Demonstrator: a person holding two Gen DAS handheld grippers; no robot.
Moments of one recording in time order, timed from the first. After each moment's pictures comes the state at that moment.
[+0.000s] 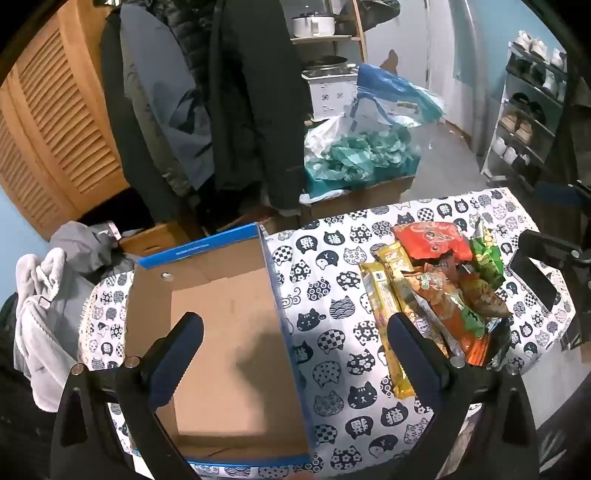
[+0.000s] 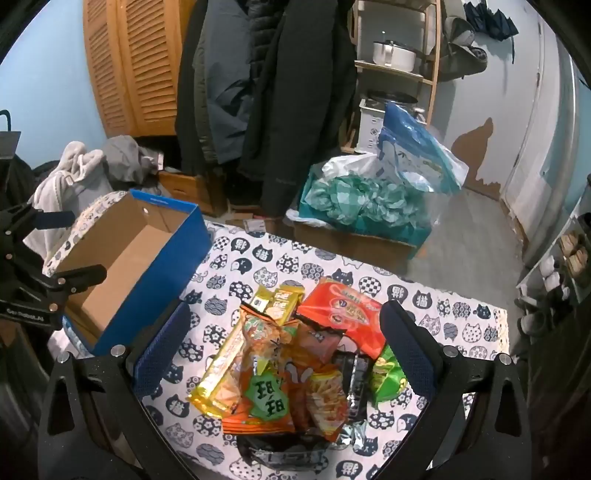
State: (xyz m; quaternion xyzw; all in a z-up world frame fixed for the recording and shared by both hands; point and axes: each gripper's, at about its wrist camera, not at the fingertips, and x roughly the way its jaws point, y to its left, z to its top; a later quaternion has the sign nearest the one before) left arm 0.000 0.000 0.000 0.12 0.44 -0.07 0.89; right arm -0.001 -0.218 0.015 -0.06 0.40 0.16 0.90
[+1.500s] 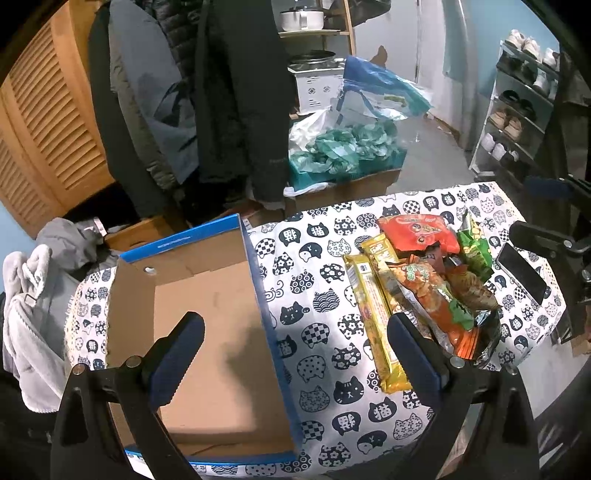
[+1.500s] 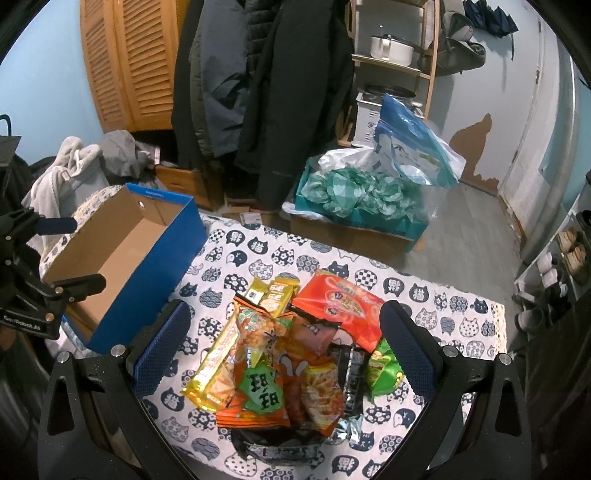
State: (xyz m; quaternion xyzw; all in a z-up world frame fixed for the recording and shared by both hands) left arm -0.006 -0.006 -0.012 0.11 0.45 -0.10 0.88; right arm -0.003 -0.223 0.010 -0.07 0.40 0.15 0.90
